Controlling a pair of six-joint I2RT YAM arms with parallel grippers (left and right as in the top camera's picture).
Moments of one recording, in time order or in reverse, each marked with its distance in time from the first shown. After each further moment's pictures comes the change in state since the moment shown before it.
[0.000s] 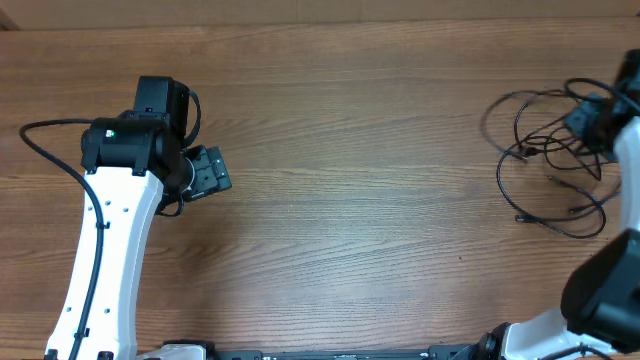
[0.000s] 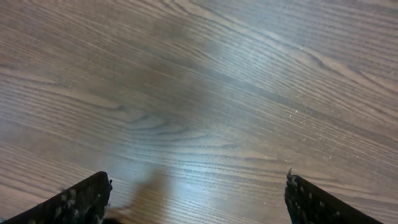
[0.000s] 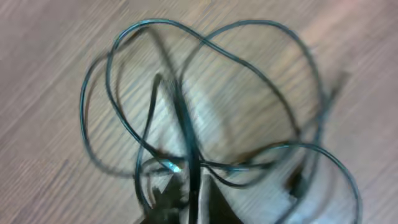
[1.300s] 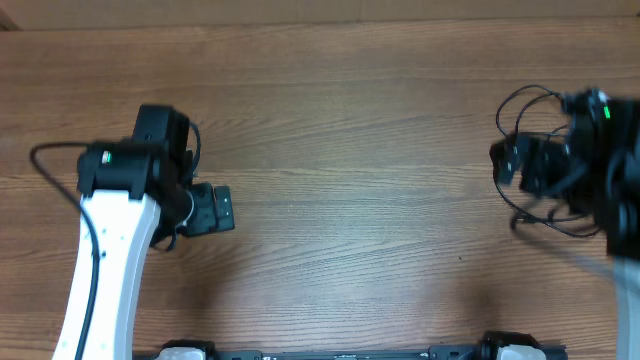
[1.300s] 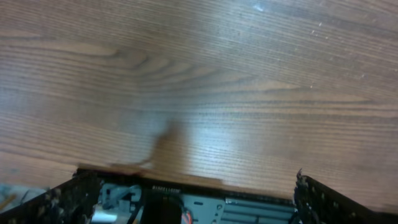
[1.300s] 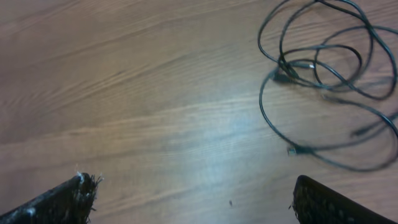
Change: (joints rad) left arm 0.000 -0.106 -0.097 -0.148 0.066 0.161; right arm 0.323 -0.600 0.010 -0.430 -0.248 -0.253
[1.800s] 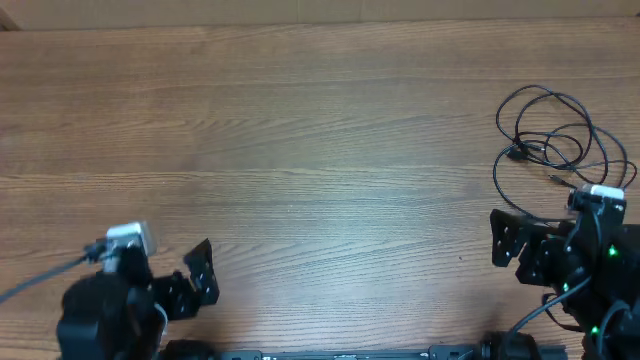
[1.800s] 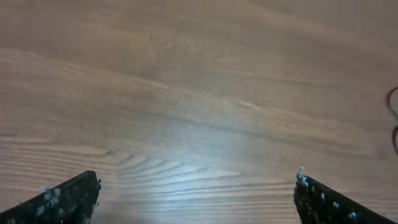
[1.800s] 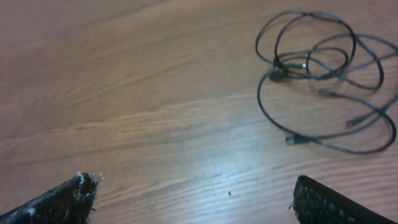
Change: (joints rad) left arm 0.000 -0.825 -0.299 0.326 0.000 -0.031; right arm 0.000 -0.484 -0.329 0.069 0.000 0.004
